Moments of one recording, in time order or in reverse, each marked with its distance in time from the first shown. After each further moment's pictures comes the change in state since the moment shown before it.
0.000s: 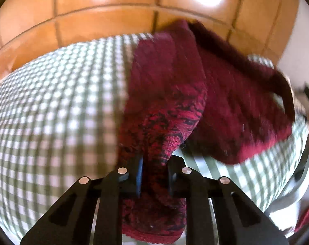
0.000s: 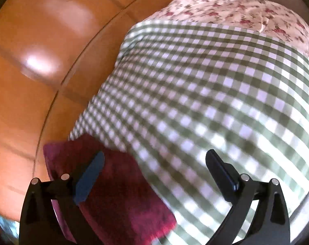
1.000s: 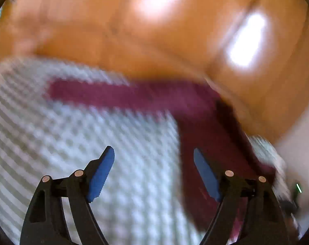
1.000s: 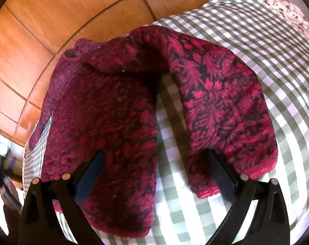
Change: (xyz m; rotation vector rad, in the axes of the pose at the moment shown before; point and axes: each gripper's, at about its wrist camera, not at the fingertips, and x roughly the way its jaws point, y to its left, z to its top) left arm -0.011 0.106 0.065 -0.349 -0.162 -0.161; right arm 0.043 0.105 -0.118 -0.419 0.221 0.076
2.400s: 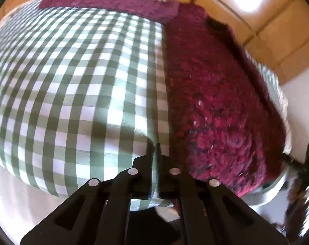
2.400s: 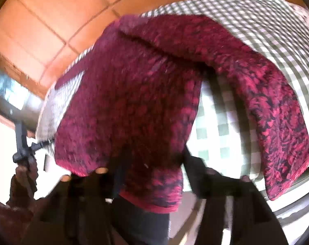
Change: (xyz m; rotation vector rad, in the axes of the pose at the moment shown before) left arm -0.030 -0.010 -0.145 0.003 0.347 0.123; right arm -0.085 0.026 -0.128 -0.211 0.146 0.141
